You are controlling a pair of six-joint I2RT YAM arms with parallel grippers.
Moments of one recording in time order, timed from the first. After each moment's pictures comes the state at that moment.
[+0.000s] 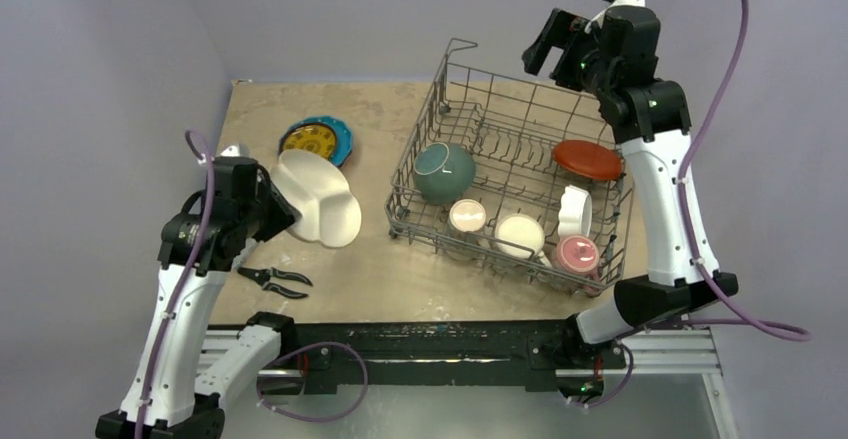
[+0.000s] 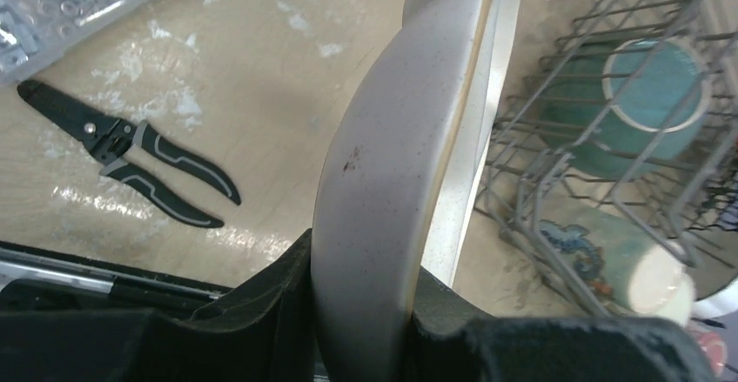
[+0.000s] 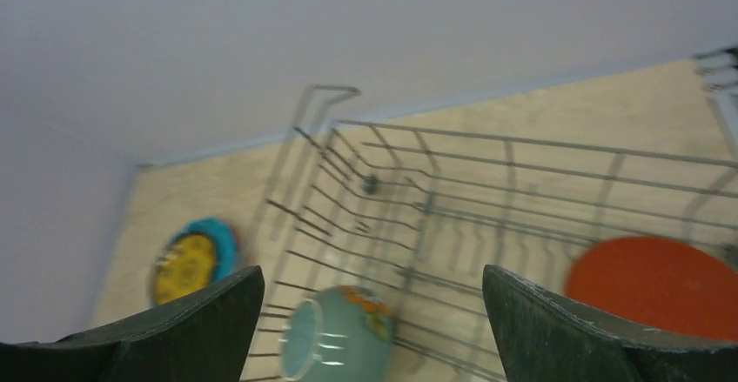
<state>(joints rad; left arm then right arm) -0.18 0.86 1.24 -1.17 -0.10 -0.74 0.22 1.50 2.02 -0.81 0.00 0.47</state>
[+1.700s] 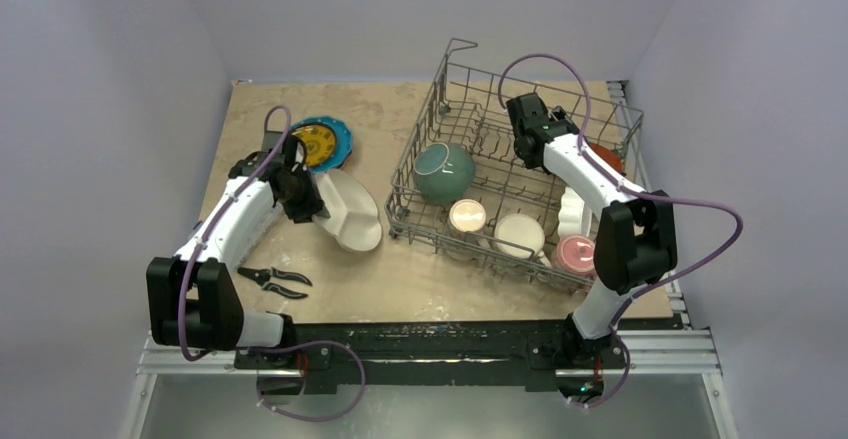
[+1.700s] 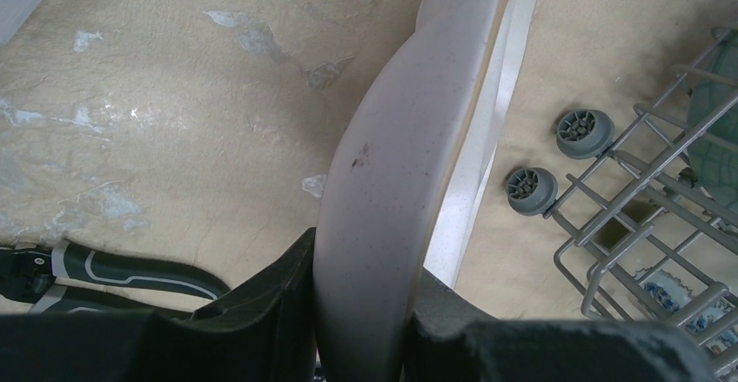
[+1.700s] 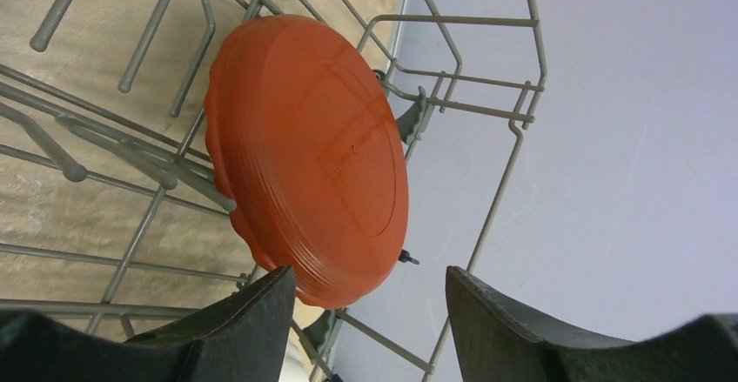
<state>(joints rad) -0.08 1.37 1.02 -0.82 0.10 -0.50 0.32 1.71 1.38 -0.67 0.87 -0.42</state>
